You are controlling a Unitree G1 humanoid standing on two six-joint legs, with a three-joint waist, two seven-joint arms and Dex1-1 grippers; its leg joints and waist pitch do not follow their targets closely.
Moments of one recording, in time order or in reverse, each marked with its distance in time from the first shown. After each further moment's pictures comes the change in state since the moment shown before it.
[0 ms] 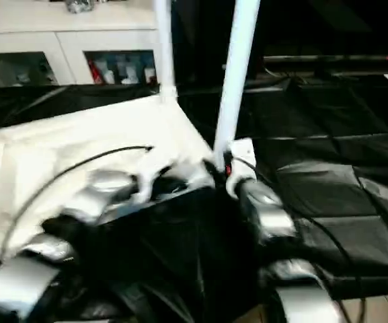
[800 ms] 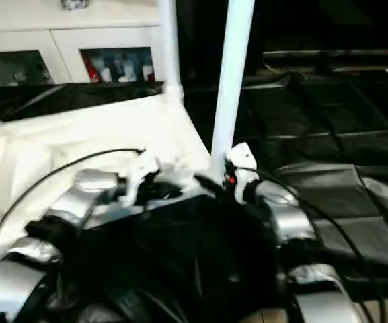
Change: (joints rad) left arm 0.066 0.174 -0.022 -0.099 -0.056 -0.072 -0.422; right arm 0.070 -0.220 0.130 -0.131 0.032 -0.046 0.669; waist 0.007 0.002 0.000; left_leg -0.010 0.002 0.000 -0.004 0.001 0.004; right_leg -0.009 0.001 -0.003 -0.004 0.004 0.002
